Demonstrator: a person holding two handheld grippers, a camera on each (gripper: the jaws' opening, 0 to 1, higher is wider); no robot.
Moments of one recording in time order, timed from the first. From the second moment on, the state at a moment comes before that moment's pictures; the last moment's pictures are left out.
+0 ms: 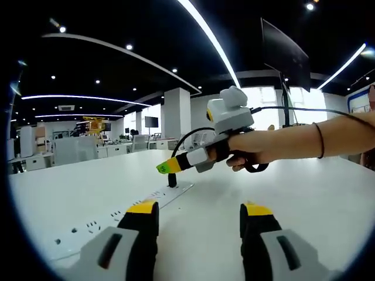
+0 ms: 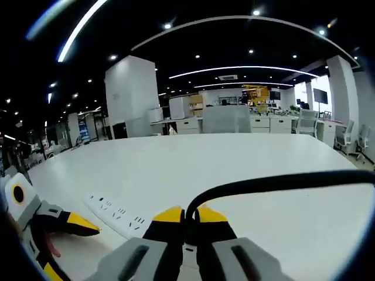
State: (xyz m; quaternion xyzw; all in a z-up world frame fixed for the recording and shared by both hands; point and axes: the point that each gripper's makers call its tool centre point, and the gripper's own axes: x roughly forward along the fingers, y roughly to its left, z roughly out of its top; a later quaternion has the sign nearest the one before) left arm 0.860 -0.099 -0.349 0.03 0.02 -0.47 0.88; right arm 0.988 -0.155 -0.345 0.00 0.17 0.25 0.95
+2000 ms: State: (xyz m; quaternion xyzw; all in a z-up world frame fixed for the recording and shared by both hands) left arm 0.849 -0.084 -0.322 -0.07 -0.02 -0.47 0.88; right arm 0.882 -0.168 -0.303 0.11 0.13 0.22 0.96
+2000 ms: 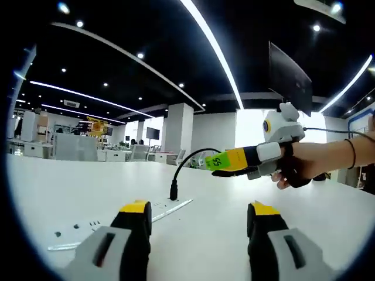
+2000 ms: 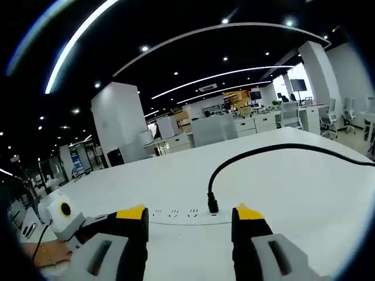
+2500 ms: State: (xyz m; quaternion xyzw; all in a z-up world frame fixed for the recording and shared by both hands) left arm 0.790 -0.040 -0.311 -0.07 -0.01 -0.43 0.90; right arm 0.803 -0.126 -0.268 0.07 0.02 0.26 0.96
